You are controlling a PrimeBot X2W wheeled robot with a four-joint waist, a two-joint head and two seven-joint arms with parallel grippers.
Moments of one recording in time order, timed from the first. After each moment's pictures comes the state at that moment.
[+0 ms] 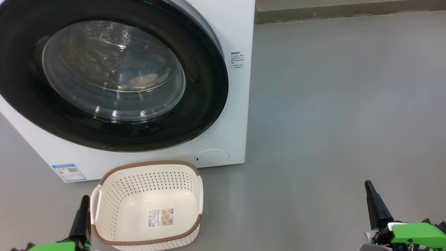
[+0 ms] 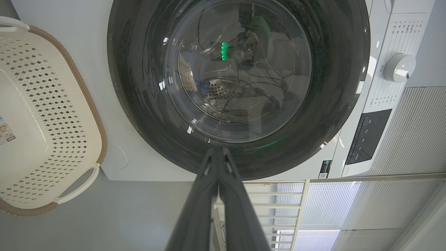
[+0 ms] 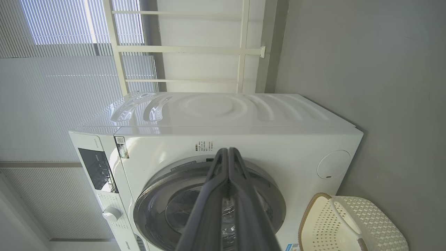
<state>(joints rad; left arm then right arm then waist) -0.07 0.03 0.08 0.26 -1.61 -0.13 0.11 -0.07 -0.04 -0.14 0.27 1.60 0.13 0.11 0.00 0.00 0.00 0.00</state>
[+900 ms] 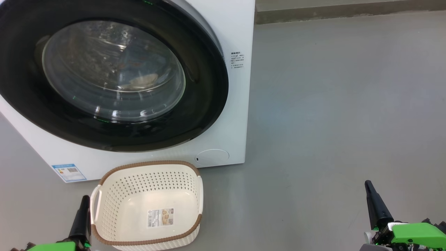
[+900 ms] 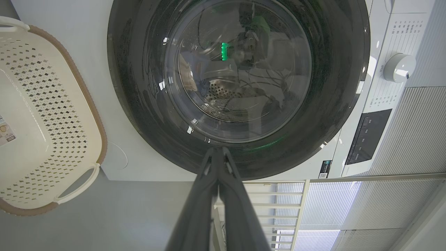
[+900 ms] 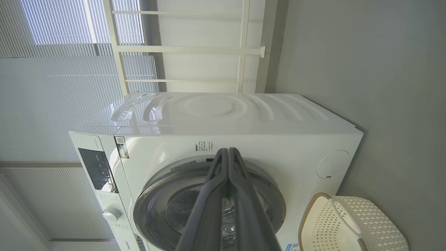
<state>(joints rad) -0.07 0.03 0.08 0.26 -1.61 -0.13 0.11 -0.07 -0.04 -0.14 0.27 1.60 0.13 0.11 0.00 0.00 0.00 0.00</state>
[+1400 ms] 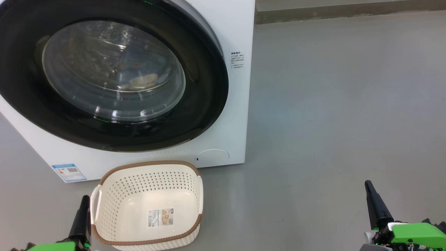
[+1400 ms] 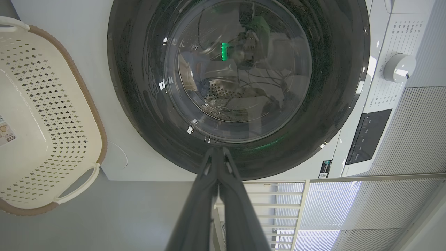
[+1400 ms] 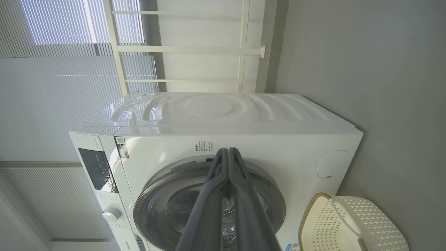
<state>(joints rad) -0.07 0.03 0.08 0.26 -1.61 -0.13 0.11 -0.07 -0.04 -0.14 0.27 1.60 0.13 0.11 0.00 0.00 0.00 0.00</state>
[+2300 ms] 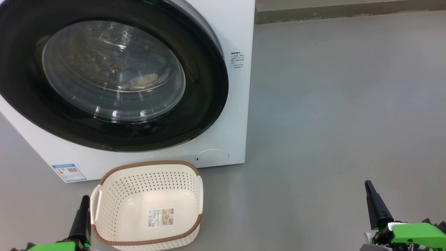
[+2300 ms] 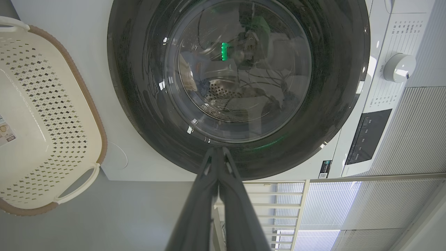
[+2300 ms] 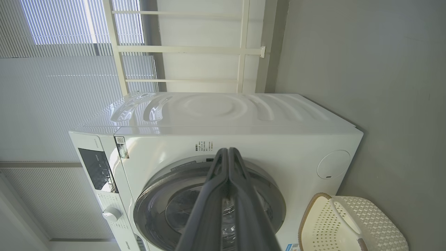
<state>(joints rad) -0.07 0.03 0.08 0.26 -1.61 -0.13 0.11 -0.07 -0.04 -0.14 0.27 1.60 0.13 0.11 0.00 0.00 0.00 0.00</state>
